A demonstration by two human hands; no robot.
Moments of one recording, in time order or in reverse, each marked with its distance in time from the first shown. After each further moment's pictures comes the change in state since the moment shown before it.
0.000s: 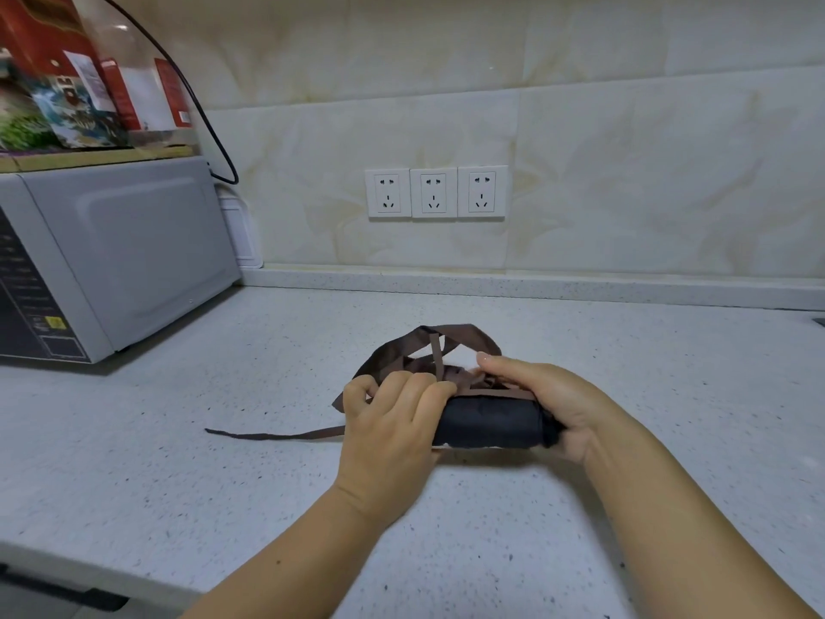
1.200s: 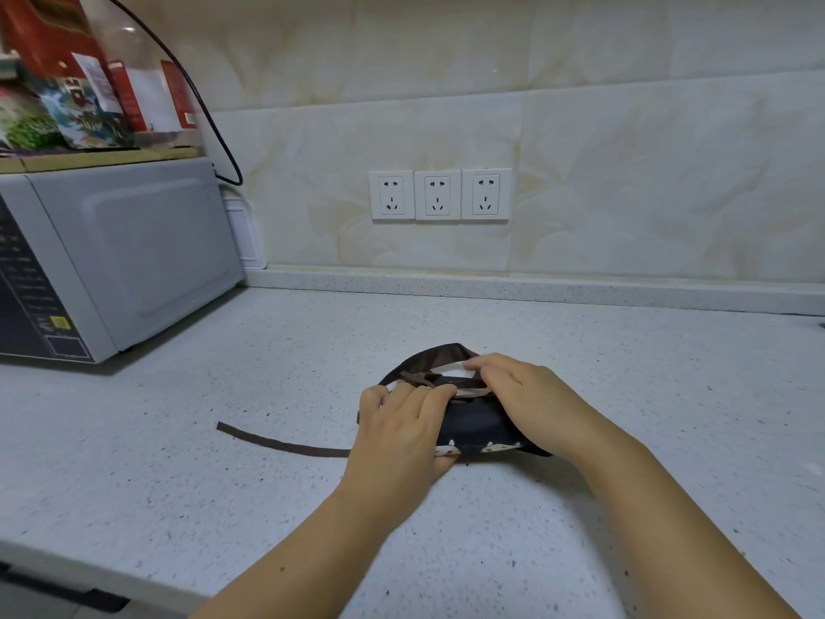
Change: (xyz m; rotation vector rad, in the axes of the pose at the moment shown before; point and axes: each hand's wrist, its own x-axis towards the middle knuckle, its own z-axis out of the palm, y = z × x) left_hand -0.005 -0.001 0.011 -0.088 -0.210 -0.033; right_hand 0.000 0.003 0.009 -0.928 0.124 -0.323
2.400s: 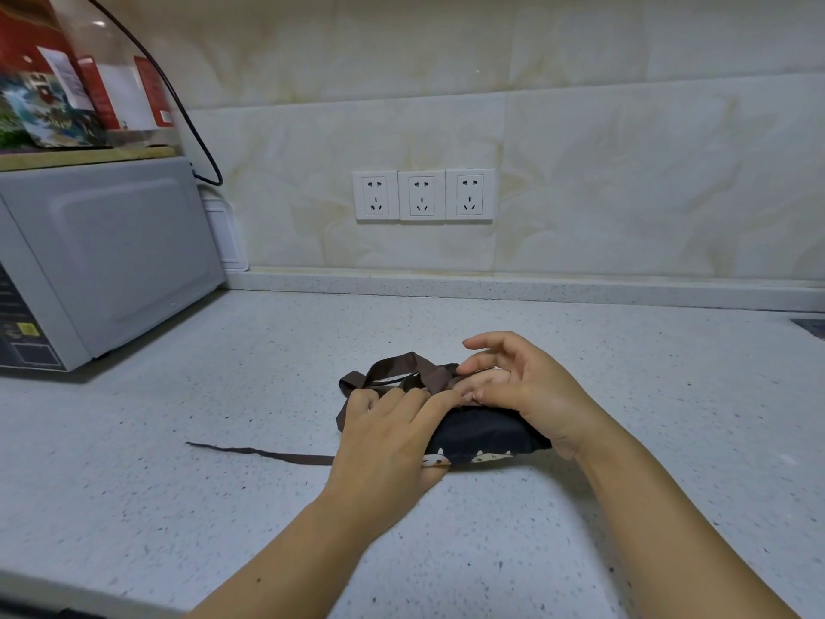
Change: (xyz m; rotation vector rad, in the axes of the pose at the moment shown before) left_hand 0.002 0.001 -0.011 -0.001 -0.112 0.036; right_hand 0.004 0.016 -0.007 0.678 -0.017 -0.104
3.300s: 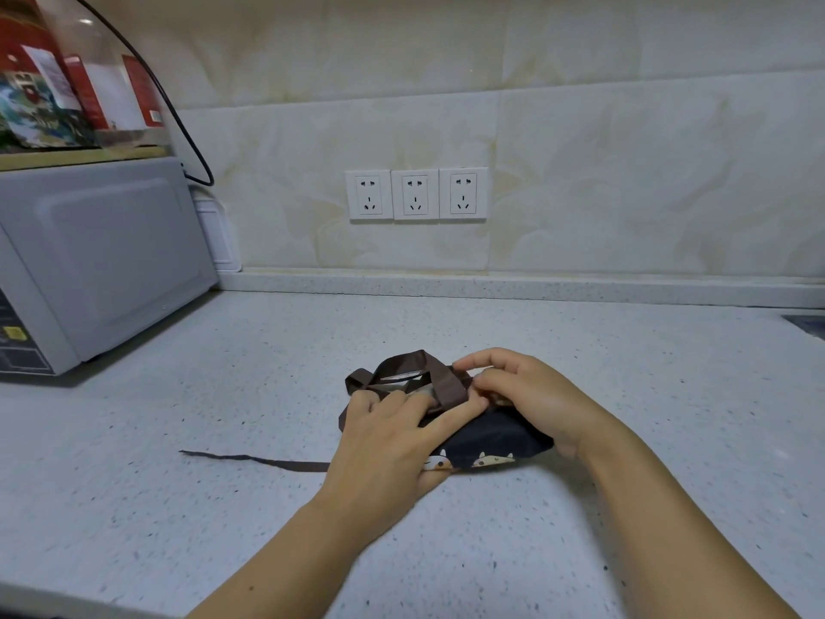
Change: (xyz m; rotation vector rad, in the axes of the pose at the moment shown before) left_hand 0.000 0.001 0.000 0.046 -0.018 0.111; right_hand -0.002 -0.010 0.001 -0.150 0.006 0.212
